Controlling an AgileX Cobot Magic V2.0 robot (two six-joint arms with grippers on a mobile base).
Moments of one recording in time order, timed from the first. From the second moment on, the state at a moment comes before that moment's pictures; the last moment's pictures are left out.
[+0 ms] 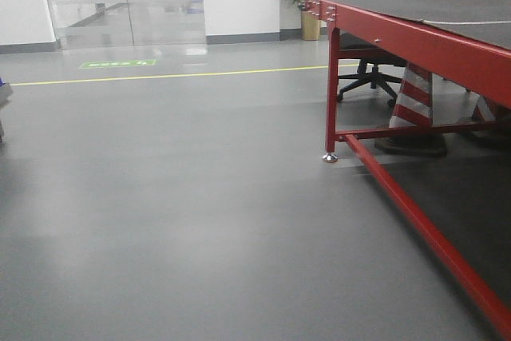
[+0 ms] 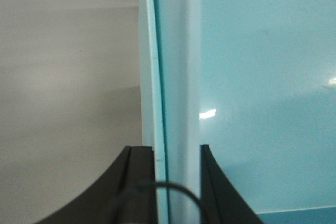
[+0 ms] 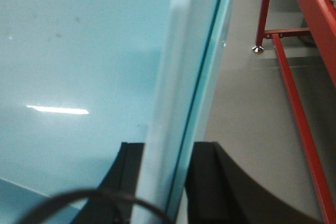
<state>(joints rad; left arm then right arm) -0.41 1.66 -2.06 -0.04 0.85 -0.12 0.34 1.58 -2.03 0.04 0.98 0.13</state>
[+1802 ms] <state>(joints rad) -0.41 1.66 -2.06 -0.04 0.85 -0.12 0.34 1.58 -2.03 0.04 0.98 0.13</state>
